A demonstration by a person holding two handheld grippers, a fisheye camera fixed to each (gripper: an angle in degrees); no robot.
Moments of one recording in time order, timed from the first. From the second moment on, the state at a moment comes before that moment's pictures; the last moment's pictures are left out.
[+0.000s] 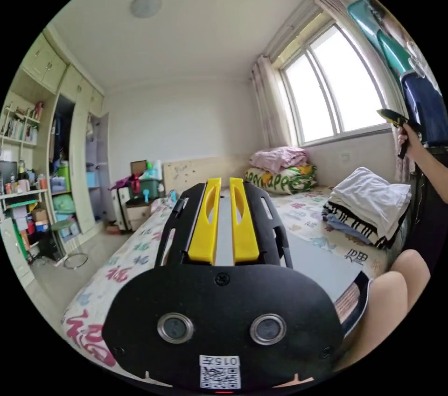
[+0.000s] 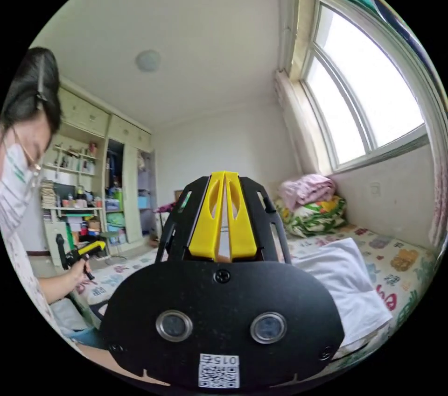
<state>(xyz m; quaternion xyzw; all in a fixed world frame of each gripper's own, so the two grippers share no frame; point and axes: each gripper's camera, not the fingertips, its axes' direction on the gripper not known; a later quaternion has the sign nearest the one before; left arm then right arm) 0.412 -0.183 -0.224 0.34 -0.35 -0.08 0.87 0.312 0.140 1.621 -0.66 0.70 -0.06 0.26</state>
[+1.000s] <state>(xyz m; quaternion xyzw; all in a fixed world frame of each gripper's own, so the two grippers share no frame) 0.382 0.571 -0.171 0.00 -0.23 -0.66 0.72 0.249 0.451 1.791 -0.48 0.60 0.35 0.53</state>
